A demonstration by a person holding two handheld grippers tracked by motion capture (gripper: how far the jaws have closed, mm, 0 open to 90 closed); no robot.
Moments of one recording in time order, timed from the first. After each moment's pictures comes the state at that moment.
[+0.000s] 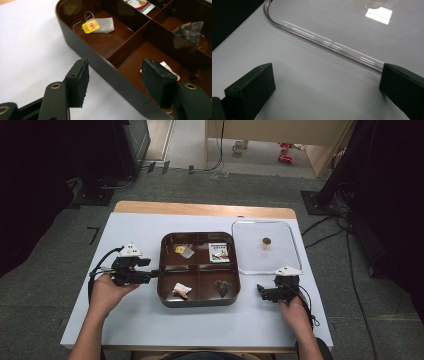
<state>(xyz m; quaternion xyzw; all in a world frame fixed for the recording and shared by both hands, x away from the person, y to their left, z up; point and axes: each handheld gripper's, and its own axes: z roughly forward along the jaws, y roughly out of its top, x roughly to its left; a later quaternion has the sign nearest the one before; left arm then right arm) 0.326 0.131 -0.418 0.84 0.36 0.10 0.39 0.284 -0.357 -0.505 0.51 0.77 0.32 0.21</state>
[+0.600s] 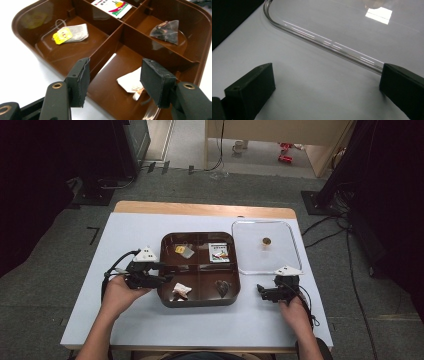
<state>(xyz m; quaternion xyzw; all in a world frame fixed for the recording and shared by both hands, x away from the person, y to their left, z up) 0.317 0.092 -0.420 0.87 0.30 0.08 0.39 0.284 -0.357 -0.505 0.51 0.77 0.32 0.21</state>
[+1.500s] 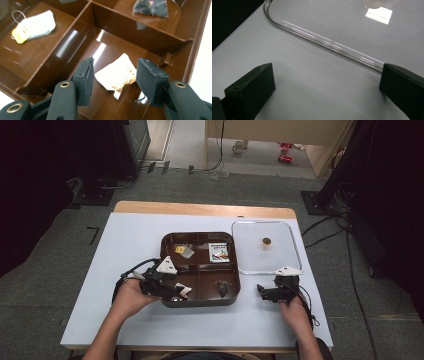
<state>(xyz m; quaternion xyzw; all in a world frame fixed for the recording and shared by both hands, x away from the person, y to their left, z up) 0.307 0.055 -0.435 0.92 0.23 0.07 0.31 0.284 -0.357 -0.505 0.51 0.77 0.32 0.21</state>
